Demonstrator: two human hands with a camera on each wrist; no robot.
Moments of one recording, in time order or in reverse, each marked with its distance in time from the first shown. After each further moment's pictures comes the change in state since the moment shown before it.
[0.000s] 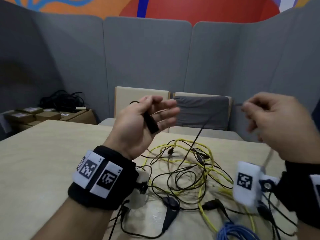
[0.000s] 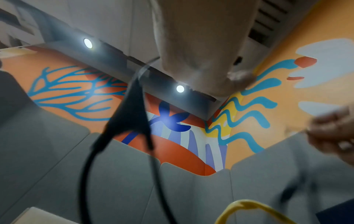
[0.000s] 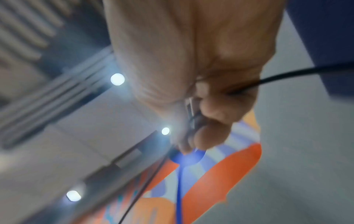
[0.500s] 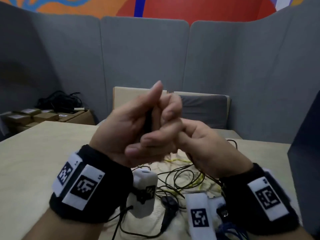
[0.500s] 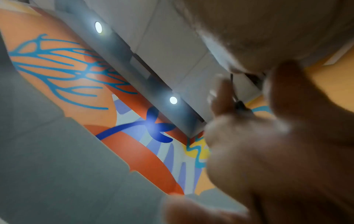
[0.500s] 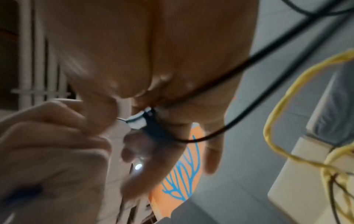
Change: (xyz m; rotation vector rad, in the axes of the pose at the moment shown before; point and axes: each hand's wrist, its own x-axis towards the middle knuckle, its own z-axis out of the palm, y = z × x) left_hand -0.031 0.028 0.017 -0.315 -0.827 -0.380; right_hand -0.041 -0.046 0.081 0.809 -0.780 -0.184
